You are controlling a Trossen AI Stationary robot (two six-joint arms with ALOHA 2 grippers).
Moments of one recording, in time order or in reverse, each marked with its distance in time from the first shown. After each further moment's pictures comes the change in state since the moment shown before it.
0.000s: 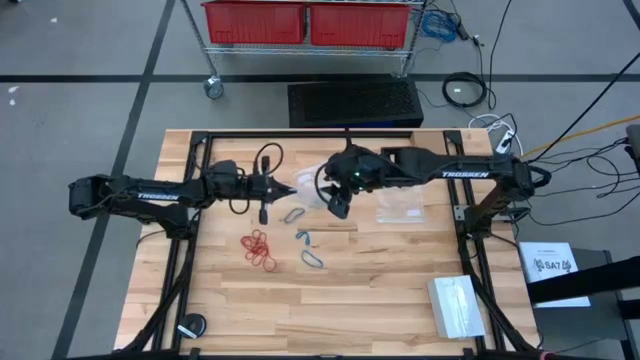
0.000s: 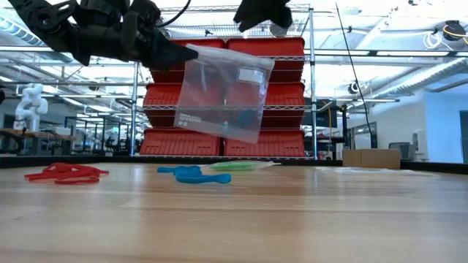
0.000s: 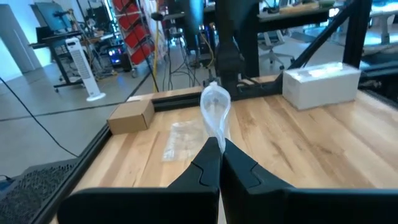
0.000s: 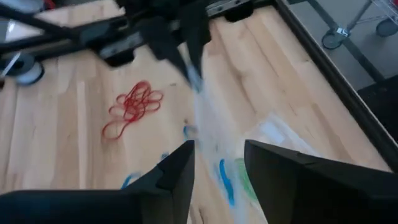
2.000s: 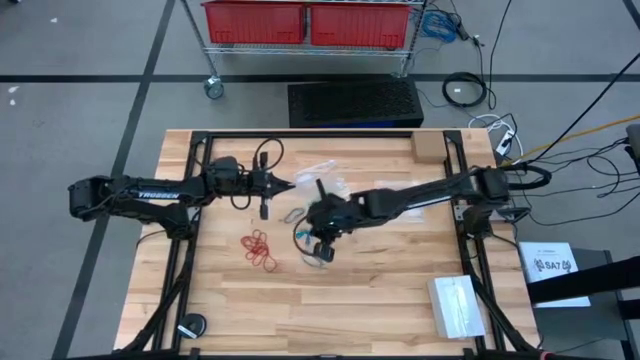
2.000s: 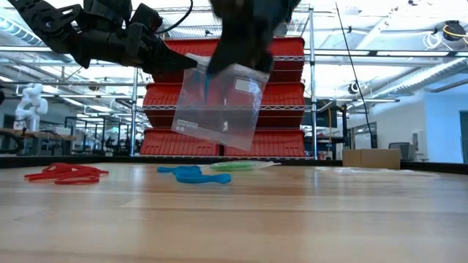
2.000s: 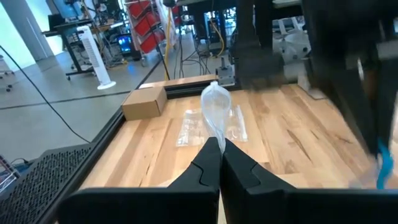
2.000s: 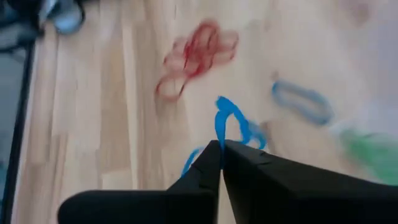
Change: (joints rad) left arm 0.052 0.000 0.000 -0.046 0.000 0.021; right arm 0.127 0.178 -0.171 0.284 -0.102 0.155
